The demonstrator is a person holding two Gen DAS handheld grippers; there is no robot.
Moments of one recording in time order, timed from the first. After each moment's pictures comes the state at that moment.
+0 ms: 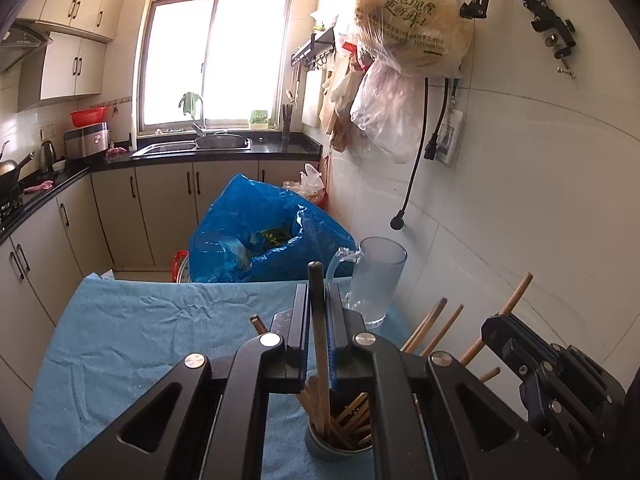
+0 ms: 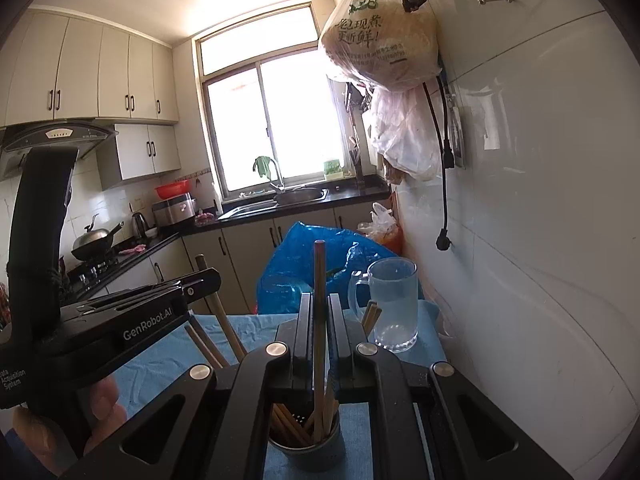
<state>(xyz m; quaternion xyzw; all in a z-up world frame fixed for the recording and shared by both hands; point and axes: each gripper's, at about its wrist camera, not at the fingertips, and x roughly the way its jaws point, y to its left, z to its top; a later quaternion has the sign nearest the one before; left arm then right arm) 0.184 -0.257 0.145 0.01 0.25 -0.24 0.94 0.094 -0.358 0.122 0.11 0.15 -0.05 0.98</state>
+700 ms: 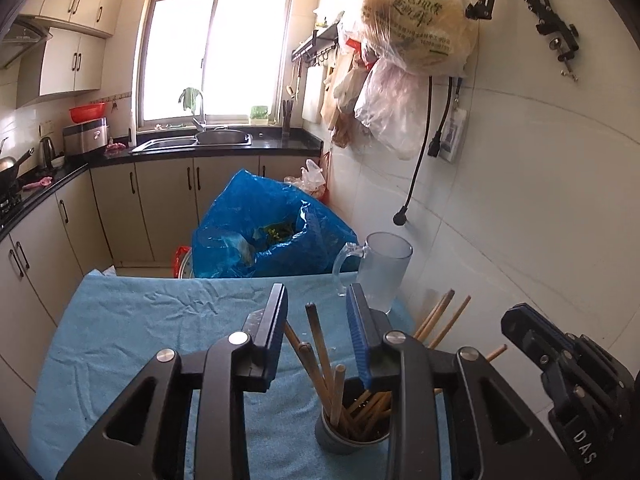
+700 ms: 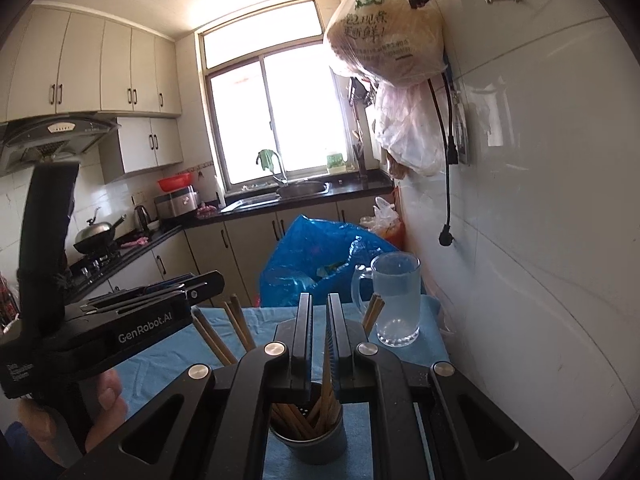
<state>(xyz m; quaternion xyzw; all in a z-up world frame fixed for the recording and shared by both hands) 0.188 -0.245 0.148 0.01 0.26 -0.25 0.94 0.087 -0.353 0.127 0.11 0.16 -0.04 0.98</state>
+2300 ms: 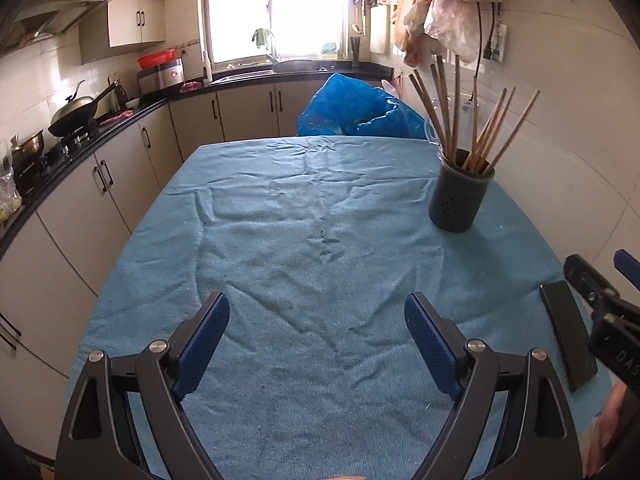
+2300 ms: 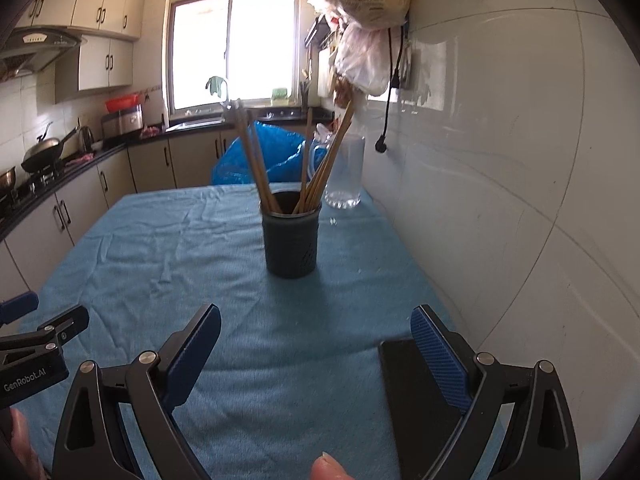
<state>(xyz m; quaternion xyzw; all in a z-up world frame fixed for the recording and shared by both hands) 0.018 -0.080 0.030 0.06 0.35 -0.13 0.93 -0.045 -0.238 0.035 0.04 0.29 -0.17 0.94</state>
